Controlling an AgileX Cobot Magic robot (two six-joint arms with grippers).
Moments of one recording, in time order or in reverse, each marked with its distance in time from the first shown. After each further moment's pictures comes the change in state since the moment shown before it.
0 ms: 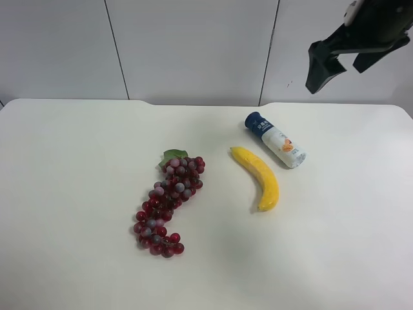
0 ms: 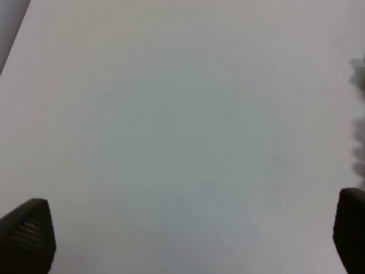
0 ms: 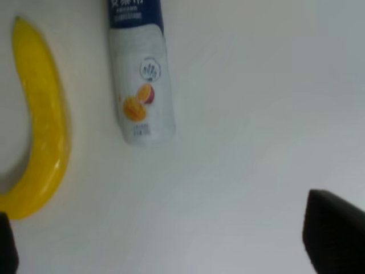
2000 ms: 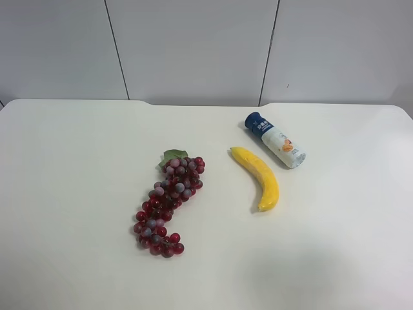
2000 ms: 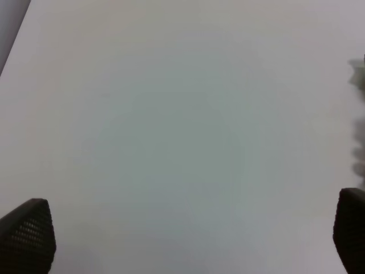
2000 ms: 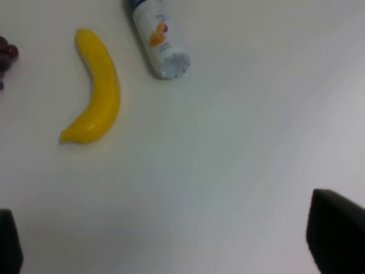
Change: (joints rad) left arm 0.000 0.000 0.000 0.000 0.000 -0.002; right arm 0.000 -1.524 0.970 0.026 -0.075 0.255
